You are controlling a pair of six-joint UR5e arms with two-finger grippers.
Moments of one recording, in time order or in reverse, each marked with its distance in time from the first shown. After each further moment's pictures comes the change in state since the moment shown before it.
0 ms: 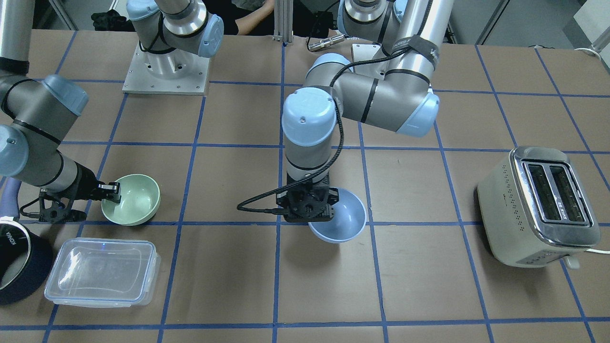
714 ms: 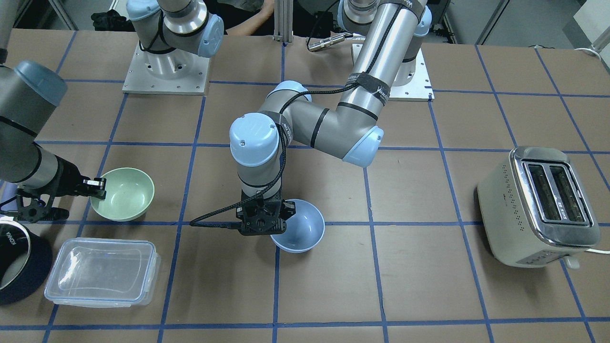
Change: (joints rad) left arm -0.095 -0.144 0.084 0.072 0.001 -0.121; right arm 0.000 -0.034 -0.127 0.191 0.003 -0.002
